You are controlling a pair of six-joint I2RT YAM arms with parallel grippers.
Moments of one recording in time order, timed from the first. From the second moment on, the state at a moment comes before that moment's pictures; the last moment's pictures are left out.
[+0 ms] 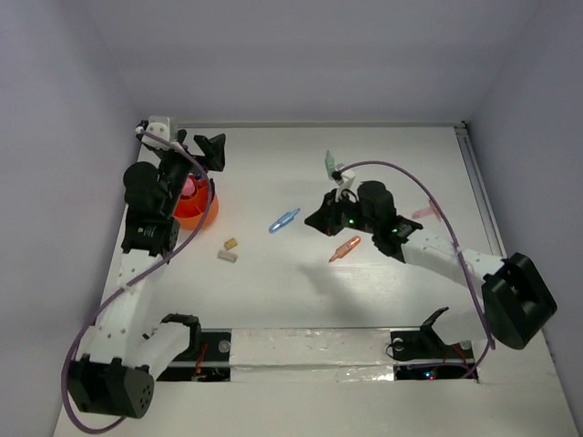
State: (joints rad) left arm -0.13 0.97 0.94 0.20 0.13 -0.17; right arm 0.64 1.33 0.78 0.26 -0.40 0.40
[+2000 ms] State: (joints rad) left arm -0.25 0.29 0.68 -0.25 -0.06 -0.34; right arm 1.09 2.35 1.84 -0.10 0.21 0.25
